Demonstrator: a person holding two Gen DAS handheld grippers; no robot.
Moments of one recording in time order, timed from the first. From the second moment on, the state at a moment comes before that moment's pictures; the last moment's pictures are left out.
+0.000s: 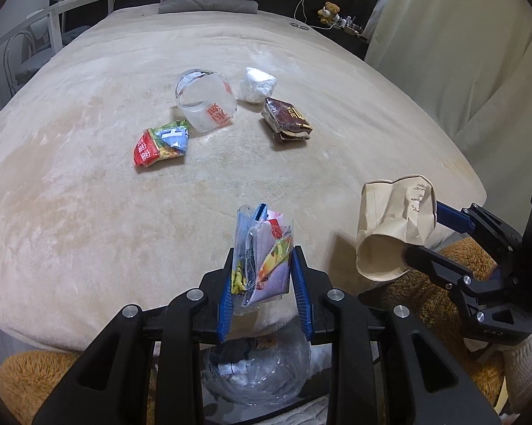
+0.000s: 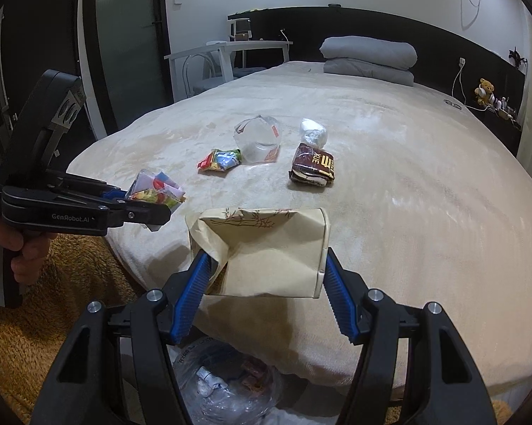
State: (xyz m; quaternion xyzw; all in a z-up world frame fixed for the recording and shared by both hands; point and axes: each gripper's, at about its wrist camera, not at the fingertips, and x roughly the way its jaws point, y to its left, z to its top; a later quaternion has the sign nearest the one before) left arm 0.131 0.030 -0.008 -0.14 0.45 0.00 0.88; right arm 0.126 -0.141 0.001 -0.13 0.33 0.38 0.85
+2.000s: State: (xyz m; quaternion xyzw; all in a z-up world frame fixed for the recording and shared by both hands) left arm 0.066 -0.030 -0.130 -0.17 0.58 -0.01 0.80; right arm 0.103 -0.155 -0.130 -0.01 0.64 0.27 0.72
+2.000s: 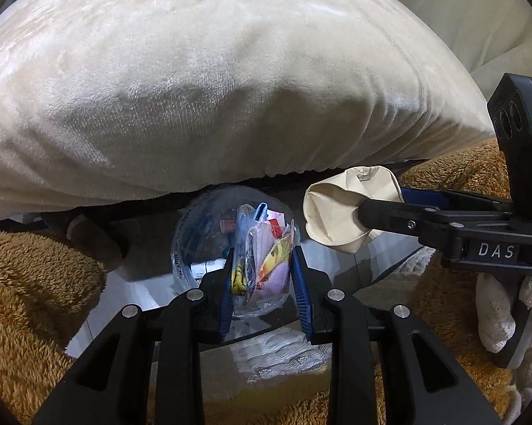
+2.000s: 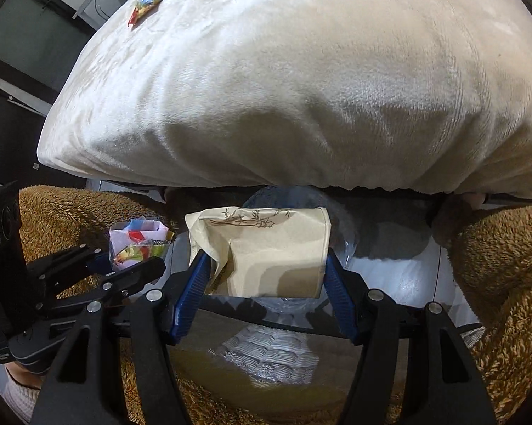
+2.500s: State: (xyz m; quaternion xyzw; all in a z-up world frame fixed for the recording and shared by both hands) left arm 0.074 -0.020 -0.147 -0.21 0.60 0.00 0.77; right arm 0.118 -0.169 -0.152 0.07 0.68 0.26 0.68
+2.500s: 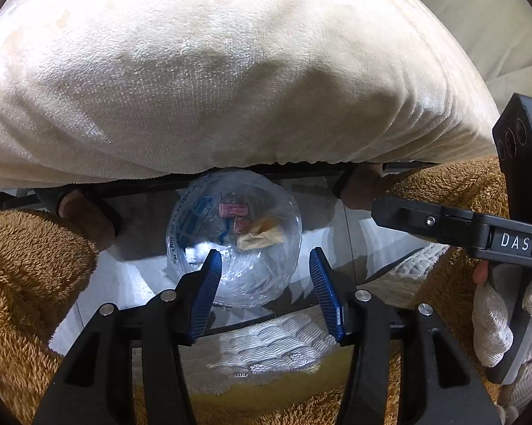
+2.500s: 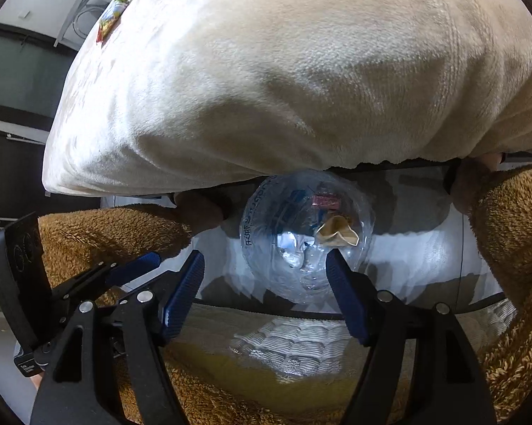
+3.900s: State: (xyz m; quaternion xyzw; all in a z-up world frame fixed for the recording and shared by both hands) left arm 0.150 0.098 -0.019 -0.17 0.51 0.05 0.85; right arm 0.265 -0.138 -0.010 0.08 0.49 0.33 0.80
